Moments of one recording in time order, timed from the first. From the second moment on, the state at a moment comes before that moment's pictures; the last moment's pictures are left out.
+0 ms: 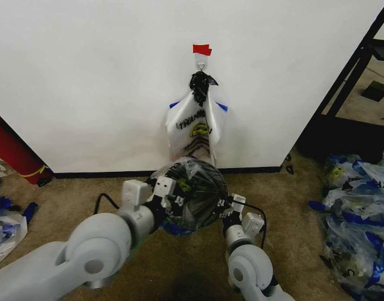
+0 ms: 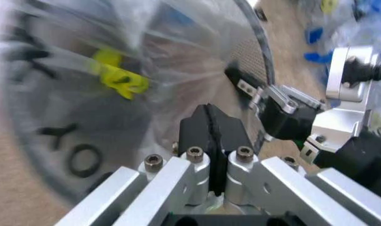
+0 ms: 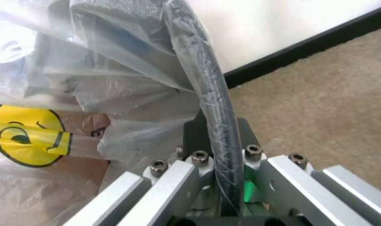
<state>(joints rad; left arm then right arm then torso) 0.57 -0.73 0.37 -2.36 -1.52 0.58 -0.88 -1.33 1.45 0.14 2.05 0.53 -0.29 0.53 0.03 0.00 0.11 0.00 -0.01</state>
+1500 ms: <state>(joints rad) 0.37 -1.06 0.67 -1.80 -1.39 0.56 -1.03 -1.34 1.46 0.13 2.05 0.51 -0.27 0.52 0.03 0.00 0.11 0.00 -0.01</state>
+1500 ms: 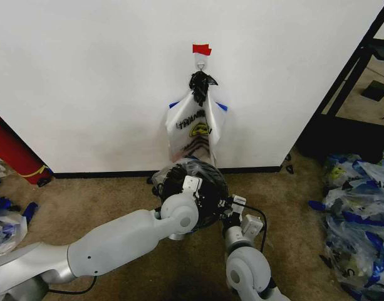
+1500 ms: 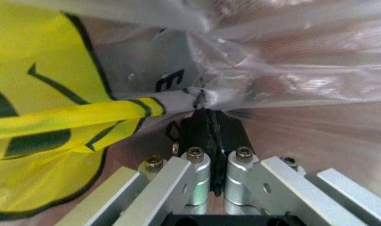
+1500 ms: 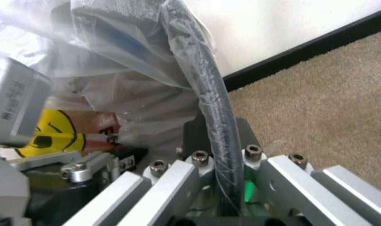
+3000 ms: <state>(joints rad) 0.38 -1.05 0.70 -1.82 -1.29 0.50 -1.04 -1.35 1.48 0.13 2.05 0.59 -0.29 0.55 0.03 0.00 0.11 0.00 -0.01</state>
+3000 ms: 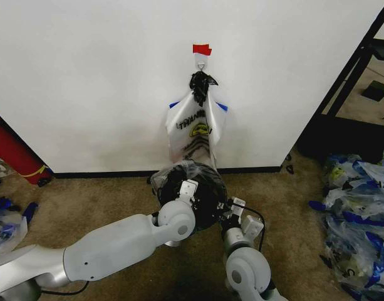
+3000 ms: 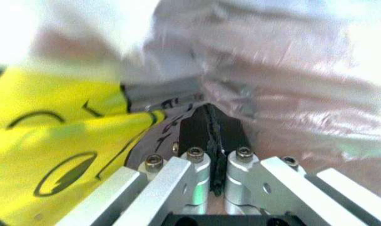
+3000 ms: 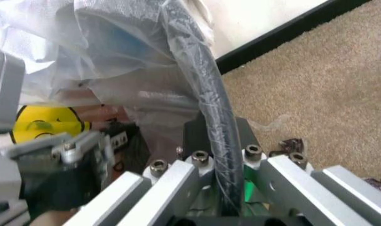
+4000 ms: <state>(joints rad) 0.39 -1.13 0.70 -1.66 -1.24 0.47 -1.03 -1.38 1.47 0.12 2.08 0.62 -0.30 0.55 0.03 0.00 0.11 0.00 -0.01</state>
